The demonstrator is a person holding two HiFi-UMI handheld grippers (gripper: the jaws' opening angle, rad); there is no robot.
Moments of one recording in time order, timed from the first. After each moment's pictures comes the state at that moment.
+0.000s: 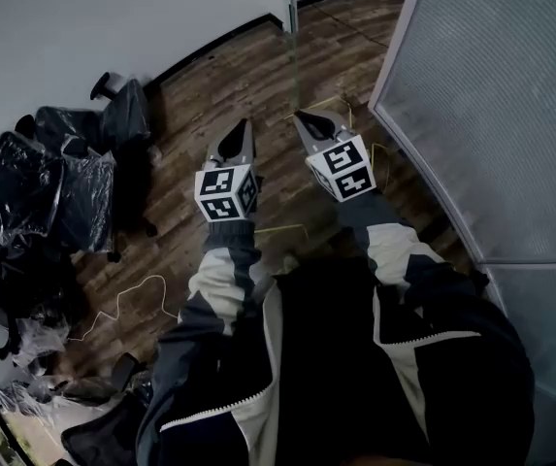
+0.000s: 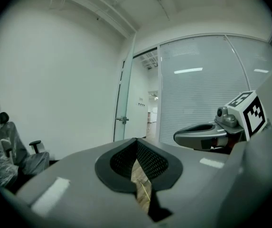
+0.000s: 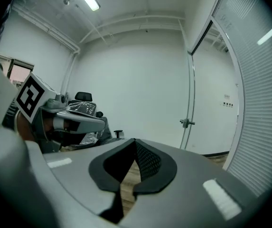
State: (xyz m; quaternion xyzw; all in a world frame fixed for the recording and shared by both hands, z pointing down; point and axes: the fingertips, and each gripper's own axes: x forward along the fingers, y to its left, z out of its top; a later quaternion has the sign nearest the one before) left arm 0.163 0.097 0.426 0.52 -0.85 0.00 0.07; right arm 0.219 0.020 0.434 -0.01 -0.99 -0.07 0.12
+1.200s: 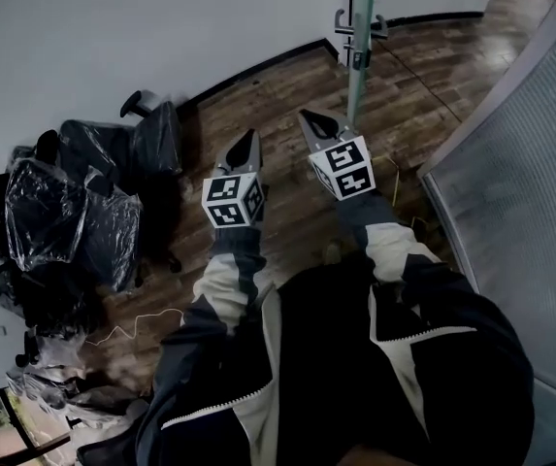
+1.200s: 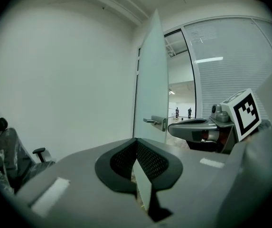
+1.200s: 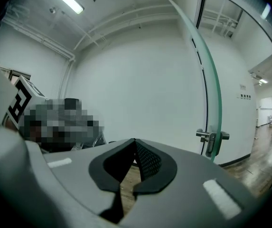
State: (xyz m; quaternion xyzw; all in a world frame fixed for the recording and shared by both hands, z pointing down) left arm -0.133 -0.042 0.432 0.45 -0.89 0.02 0.10; right arm -0.107 -0.138 0.431 -0.07 -0.99 -0.04 0.08
